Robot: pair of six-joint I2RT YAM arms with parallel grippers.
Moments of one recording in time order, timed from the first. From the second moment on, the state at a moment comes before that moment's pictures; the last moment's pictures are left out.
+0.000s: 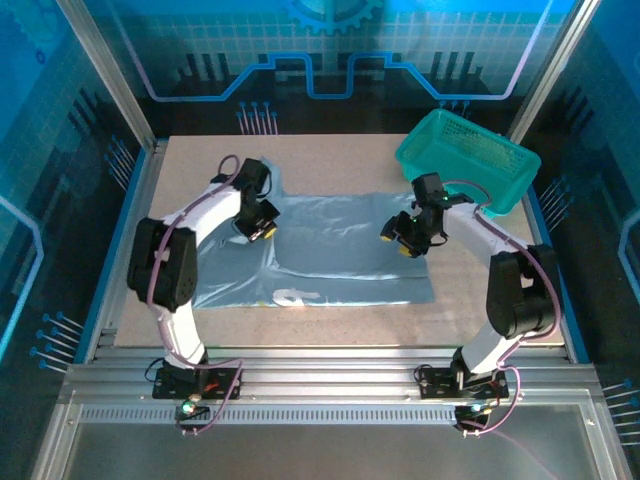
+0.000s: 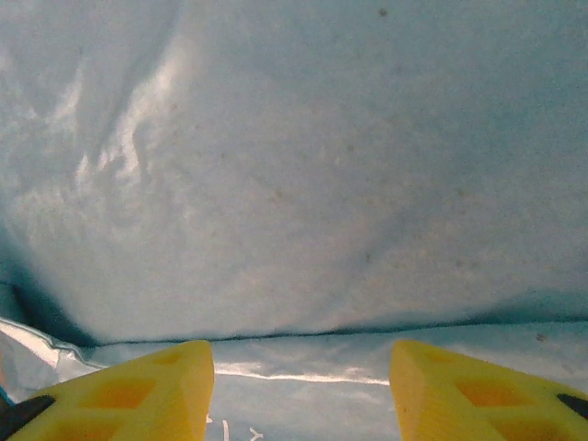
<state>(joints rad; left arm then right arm) -0.24 1.91 1.43 -0.84 0.14 -0.98 0.22 1.65 1.15 -0.75 -0.34 0.77</state>
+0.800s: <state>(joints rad) -0.30 1.57 1.12 -0.98 0.03 -0.97 0.22 1.54 0.95 -0.81 -0.31 0.75</state>
